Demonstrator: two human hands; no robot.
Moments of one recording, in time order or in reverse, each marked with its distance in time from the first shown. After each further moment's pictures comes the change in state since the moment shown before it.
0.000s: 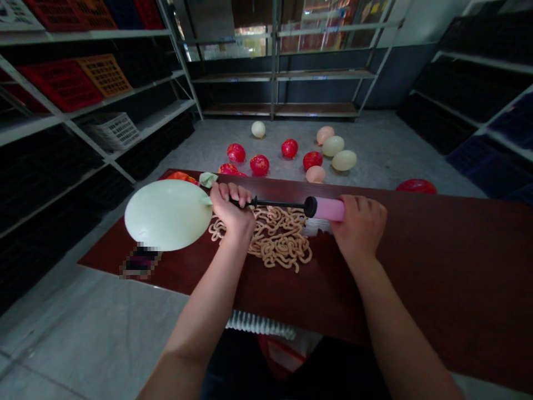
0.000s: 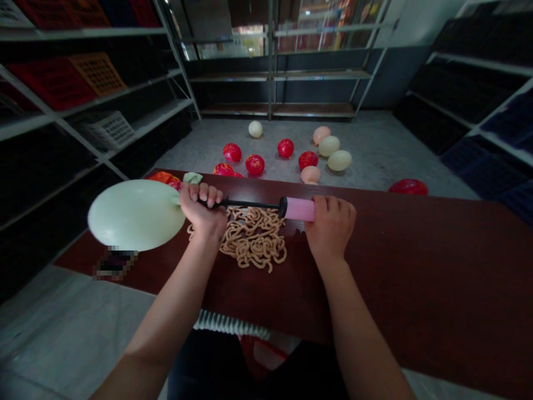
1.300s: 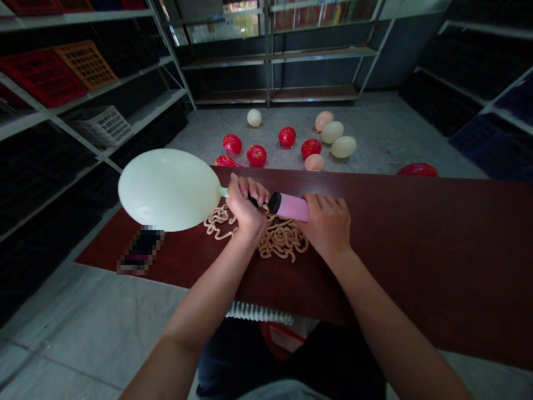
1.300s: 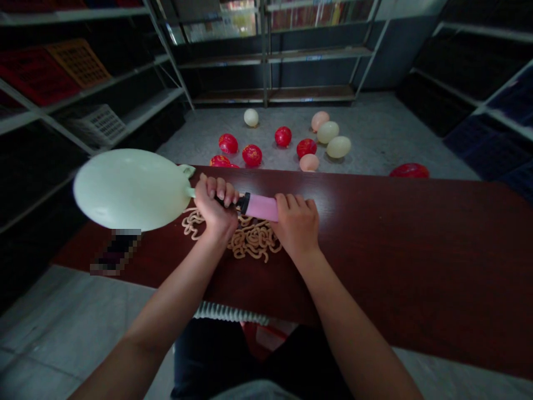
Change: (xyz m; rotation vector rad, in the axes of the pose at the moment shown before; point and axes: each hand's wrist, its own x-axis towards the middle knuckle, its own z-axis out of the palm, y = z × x) left_hand -0.027 -0.027 0.006 0.163 -0.077 -0.128; right_hand -0.009 -0.045 -0.015 0.142 -0.130 -0.201
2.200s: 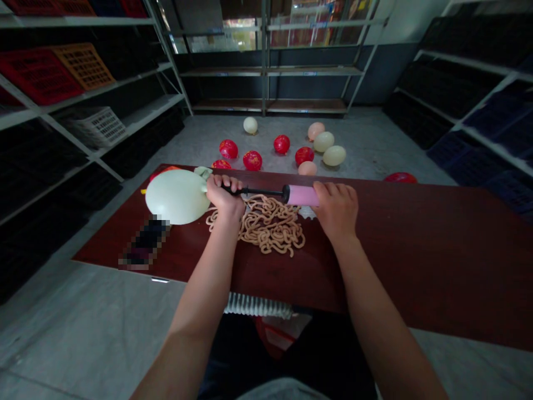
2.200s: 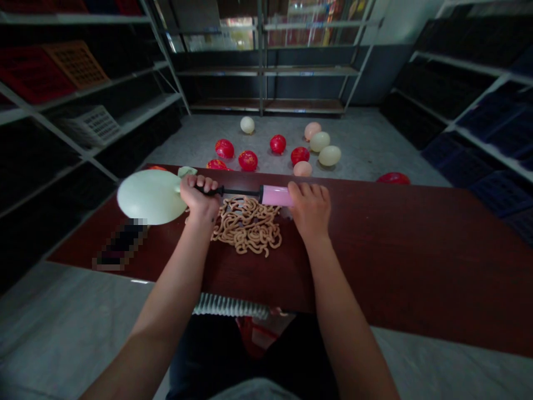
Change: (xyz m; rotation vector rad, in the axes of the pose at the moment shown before) left_hand 0.052 0.027 -0.032 -0.117 0.167 0.025; right_hand 0.009 0.040 0.009 -0.195 0.079 0.014
